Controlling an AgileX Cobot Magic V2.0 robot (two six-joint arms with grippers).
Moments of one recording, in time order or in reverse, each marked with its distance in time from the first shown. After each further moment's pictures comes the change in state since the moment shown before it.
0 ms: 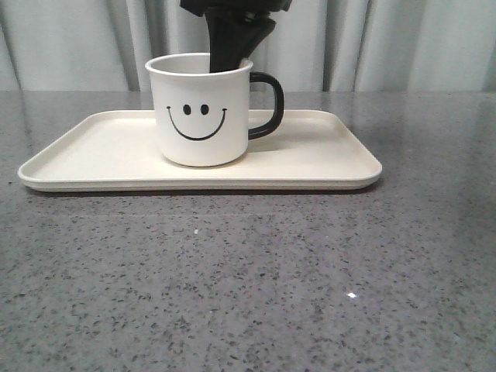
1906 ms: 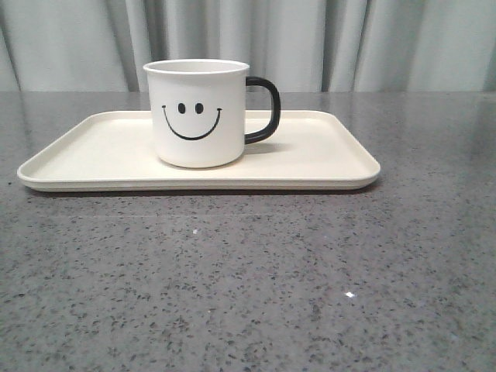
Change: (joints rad) left arm 0.000 0.000 0.000 -0.014 0.000 0.000; right arm -0.361 -0.655 -0.197 -0.007 -0.051 0.167
